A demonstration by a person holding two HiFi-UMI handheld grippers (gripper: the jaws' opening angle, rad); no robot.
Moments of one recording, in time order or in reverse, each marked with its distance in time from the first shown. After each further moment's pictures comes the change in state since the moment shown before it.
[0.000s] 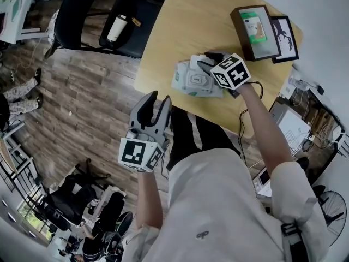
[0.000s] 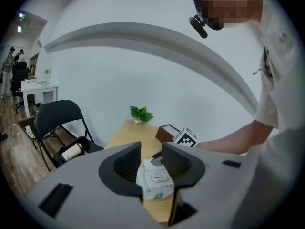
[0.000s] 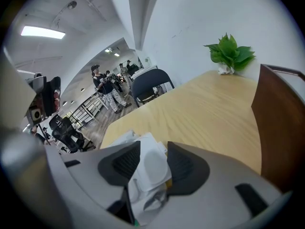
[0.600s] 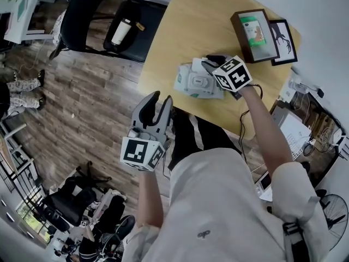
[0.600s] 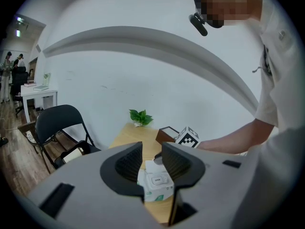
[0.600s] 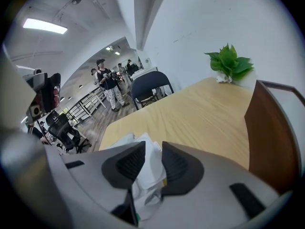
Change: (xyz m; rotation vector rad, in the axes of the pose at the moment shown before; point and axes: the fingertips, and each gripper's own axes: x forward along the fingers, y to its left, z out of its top) left arm -0.007 -0.004 0.012 0.032 -0.023 0.010; right arm -0.017 0.000 0.010 -0.039 -0.008 -0.046
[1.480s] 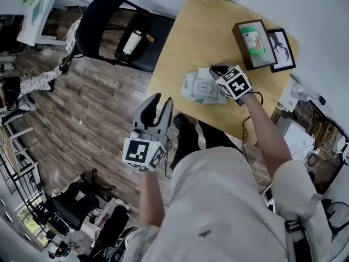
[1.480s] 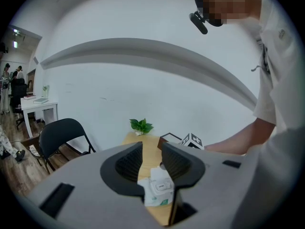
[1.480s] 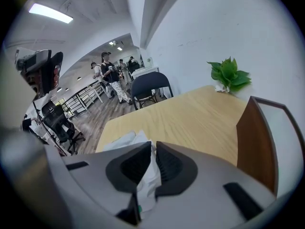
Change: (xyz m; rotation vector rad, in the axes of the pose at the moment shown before) left arm -0.029 -0.005 0.035 0.076 -0.062 0.016; right arm -0.019 0.009 0.001 -0.080 0.006 -0.073
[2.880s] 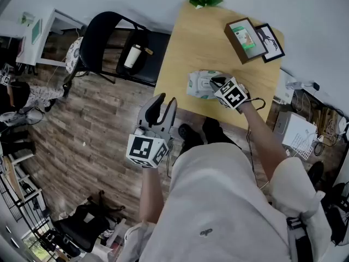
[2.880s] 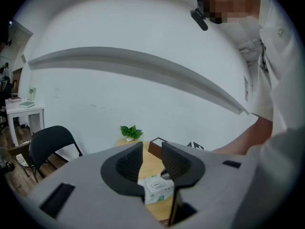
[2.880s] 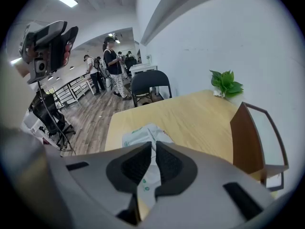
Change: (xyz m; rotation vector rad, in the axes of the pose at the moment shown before) left arm -0.059 0.000 0.012 0.066 -0.075 -0.167; right arm -0.026 0.074 -0.022 -0.054 0.026 -0.147
